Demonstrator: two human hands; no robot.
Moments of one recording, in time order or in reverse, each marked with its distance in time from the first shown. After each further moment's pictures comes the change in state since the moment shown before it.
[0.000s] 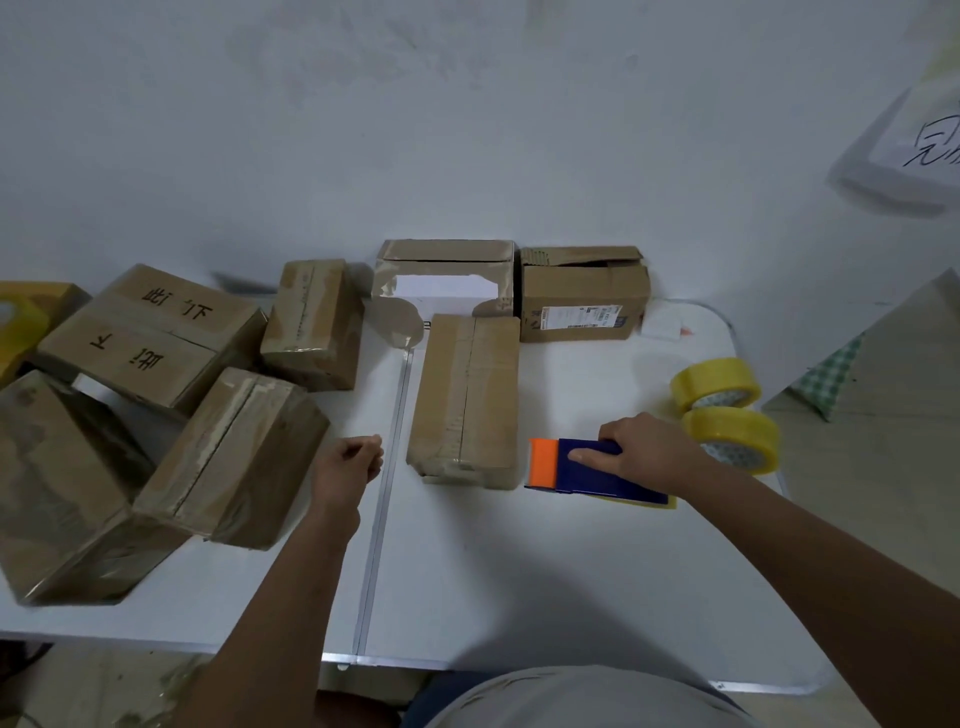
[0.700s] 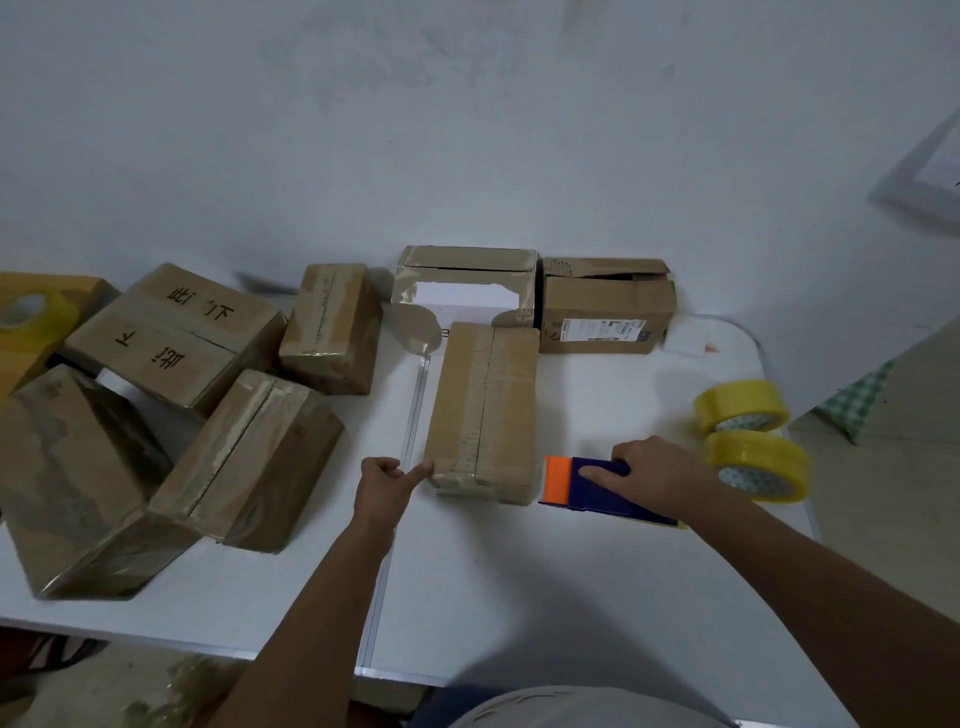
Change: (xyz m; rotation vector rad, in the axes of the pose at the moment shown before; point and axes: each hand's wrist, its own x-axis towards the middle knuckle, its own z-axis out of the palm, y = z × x) left_hand -0.006 -0.010 0.024 0.232 -0.038 -0.113; right_hand 0.020 0.001 0.018 -0.077 -0.009 0.062
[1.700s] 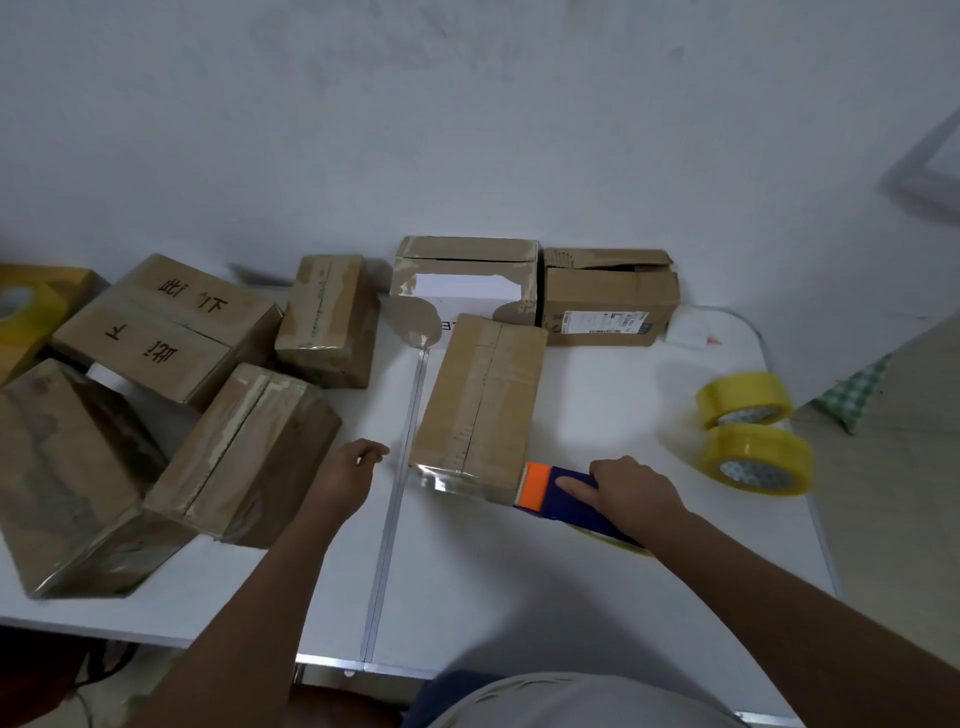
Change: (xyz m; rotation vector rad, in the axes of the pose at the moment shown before) left_hand 0.029 0.003 -0.050 0.446 -0.064 0.309; right_hand -0.016 -0.046 0.013 0.031 -0.102 0.079
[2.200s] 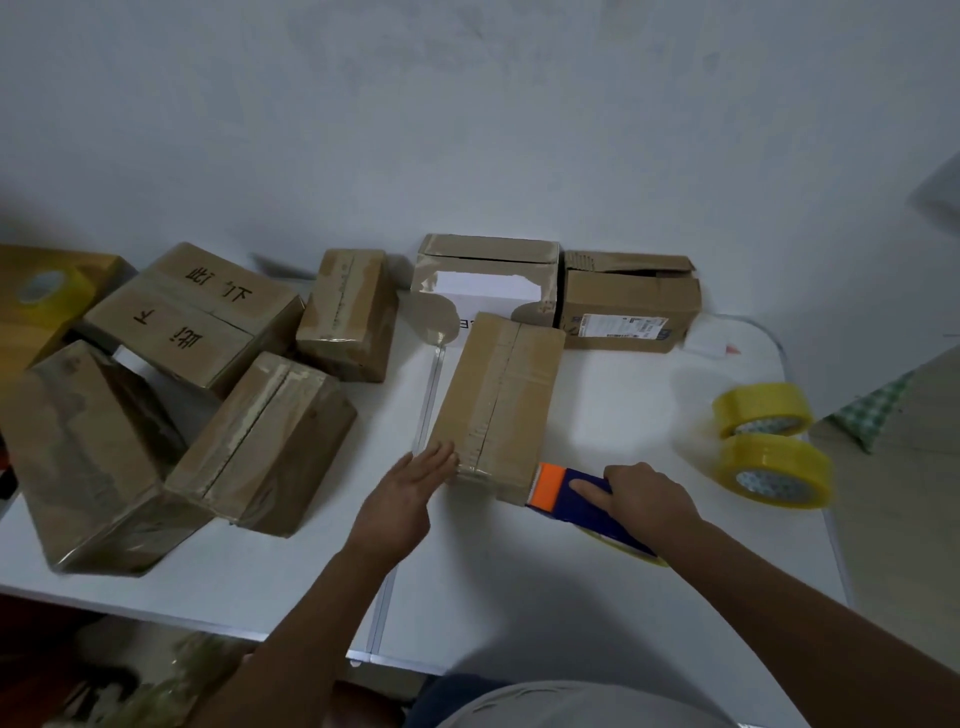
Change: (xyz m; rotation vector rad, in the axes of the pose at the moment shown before) left_hand -0.046 0.009 0.032 0.546 -0.080 0.646; right_hand 0.000 -0.001 0.006 -0.004 0.021 0.020
